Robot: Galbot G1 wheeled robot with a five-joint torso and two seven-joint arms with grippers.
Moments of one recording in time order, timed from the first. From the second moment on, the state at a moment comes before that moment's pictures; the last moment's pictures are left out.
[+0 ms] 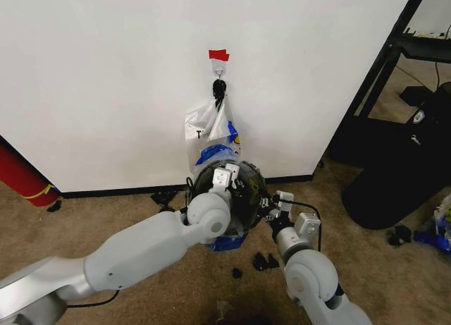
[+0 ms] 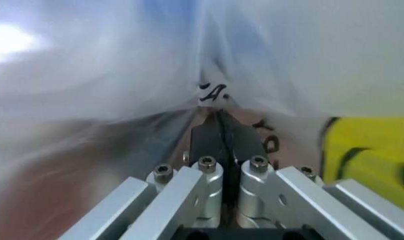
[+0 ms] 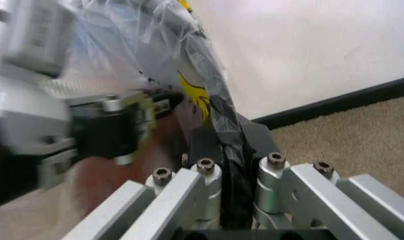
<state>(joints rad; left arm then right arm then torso) 0.35 -1.10 0.60 -1.77 -1.18 0.45 -0.87 -1.28 1.33 0.18 2.12 0.60 -0.38 0.41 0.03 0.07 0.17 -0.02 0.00</state>
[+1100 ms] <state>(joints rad) 0.37 -1.11 0.65 -1.65 -1.16 0.51 -0.85 -1.33 1.31 0.16 2.17 0.54 -0.37 0.37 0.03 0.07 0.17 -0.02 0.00</state>
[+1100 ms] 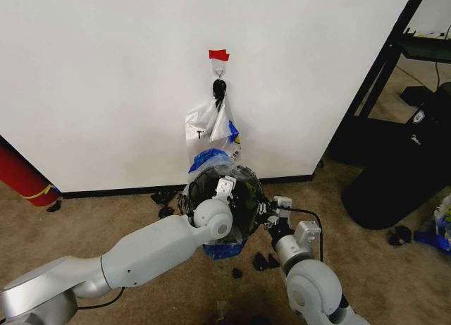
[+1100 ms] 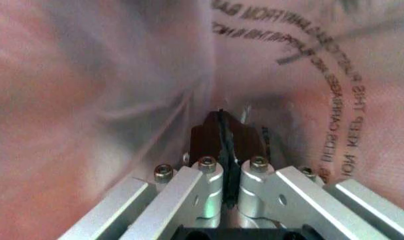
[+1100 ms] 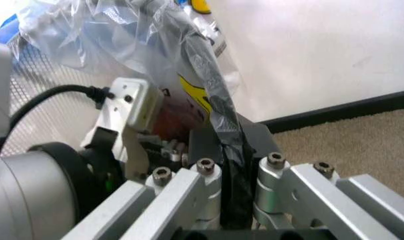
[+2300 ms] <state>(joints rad) 0.32 -1.03 0.71 -1.80 -1.39 0.65 -0.81 -1.34 1.33 0.14 2.14 0.45 -0.34 0.35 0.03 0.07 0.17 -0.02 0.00</state>
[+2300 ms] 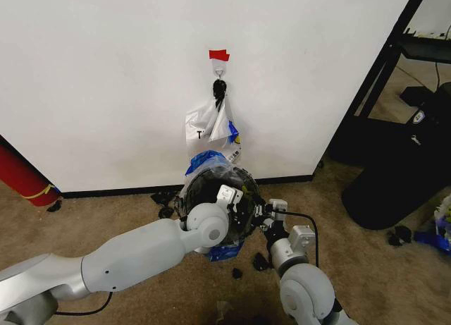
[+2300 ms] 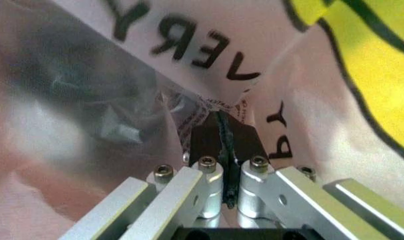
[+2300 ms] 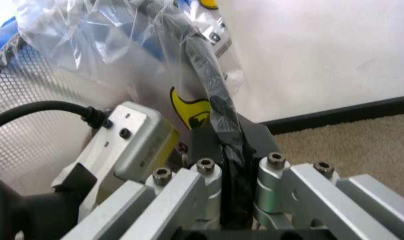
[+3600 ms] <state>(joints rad) 0.35 -1.01 0.65 -1.78 -1.30 0.54 -0.81 -1.33 1.33 0.13 2.14 0.50 -0.34 0.36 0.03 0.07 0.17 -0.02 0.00</state>
